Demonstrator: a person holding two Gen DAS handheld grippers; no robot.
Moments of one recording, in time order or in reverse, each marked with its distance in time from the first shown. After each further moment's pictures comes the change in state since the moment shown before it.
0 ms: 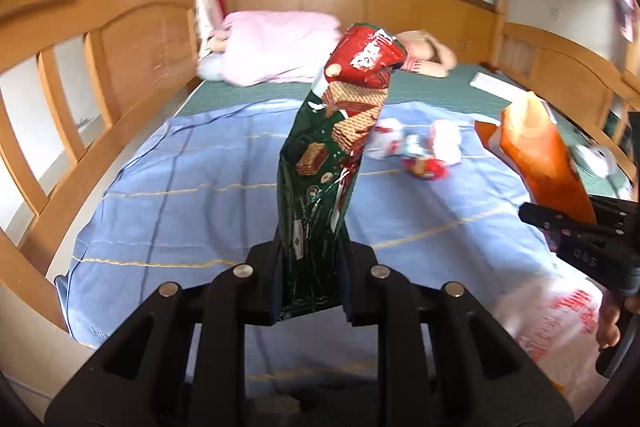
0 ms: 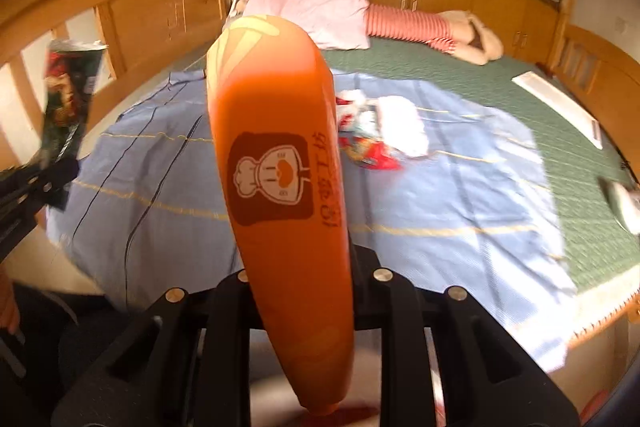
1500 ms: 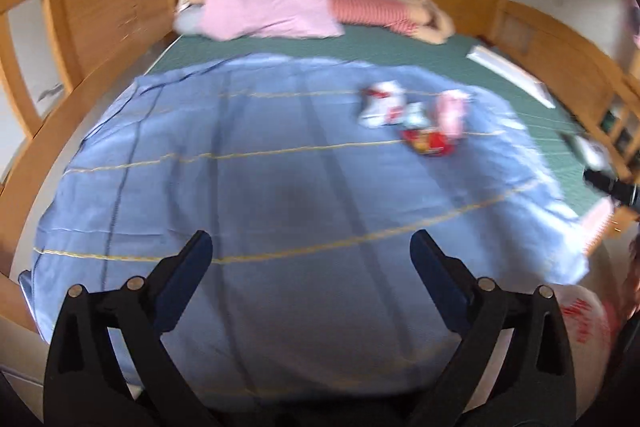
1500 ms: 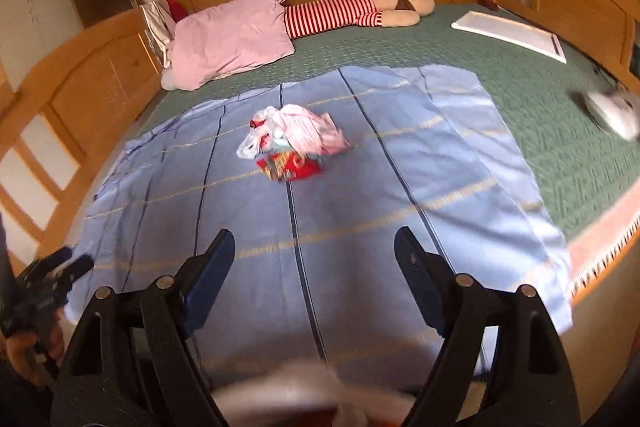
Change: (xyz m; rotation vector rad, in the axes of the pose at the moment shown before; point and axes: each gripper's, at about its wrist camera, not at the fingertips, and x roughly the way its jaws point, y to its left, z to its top) left arm 0.107 0.042 0.012 -0.060 0.197 -0.047; right arm 0.029 -0.118 0.027 0.320 -0.001 -0.006
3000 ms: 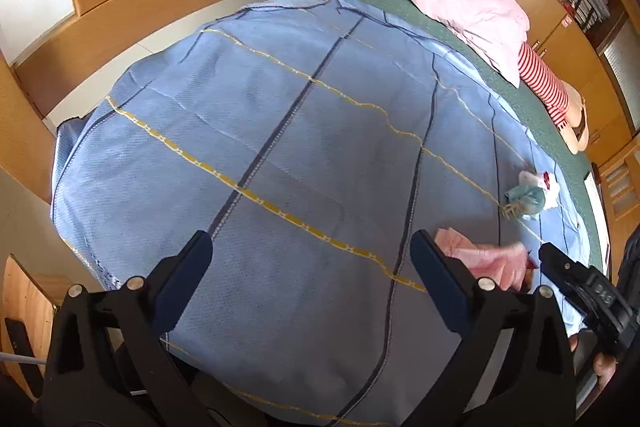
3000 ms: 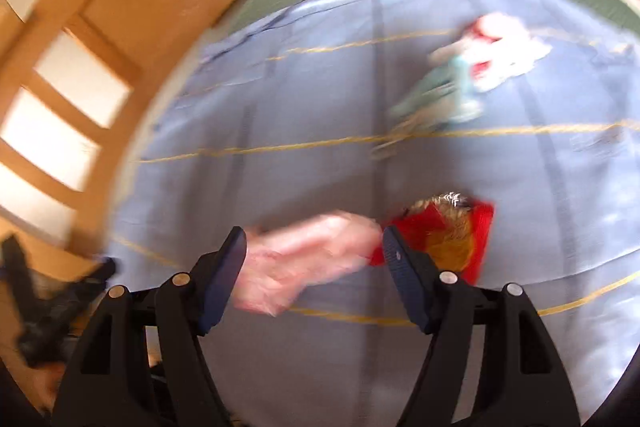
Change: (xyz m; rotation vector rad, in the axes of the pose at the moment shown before) left arm 0.022 0.166 -0.032 -0.617 0.128 0.200; right arm 0.198 0.165 0.015 -0.137 0.343 0.277
